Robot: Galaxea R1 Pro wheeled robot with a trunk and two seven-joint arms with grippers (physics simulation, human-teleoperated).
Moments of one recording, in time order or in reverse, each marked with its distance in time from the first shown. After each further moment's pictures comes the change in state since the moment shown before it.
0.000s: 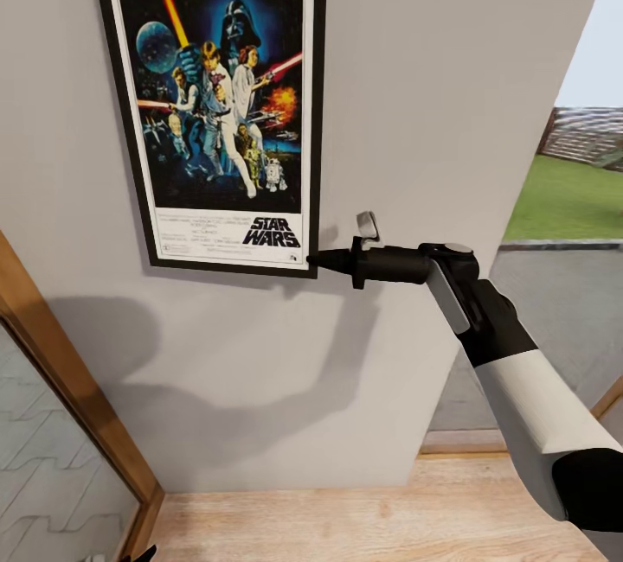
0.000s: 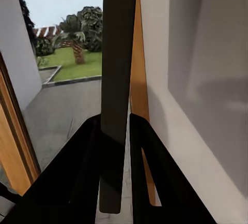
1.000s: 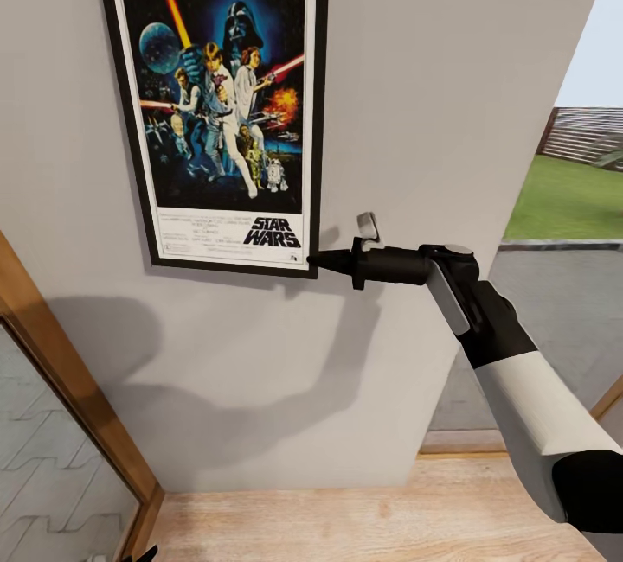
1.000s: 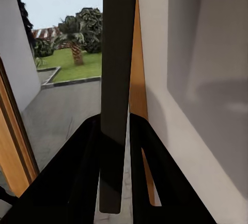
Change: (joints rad) left arm 0.002 -0.004 0.001 0.000 0.001 -0.002 0.000; right arm 0.006 0.002 -0.005 0.000 0.001 -0.004 -0.004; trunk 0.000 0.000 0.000
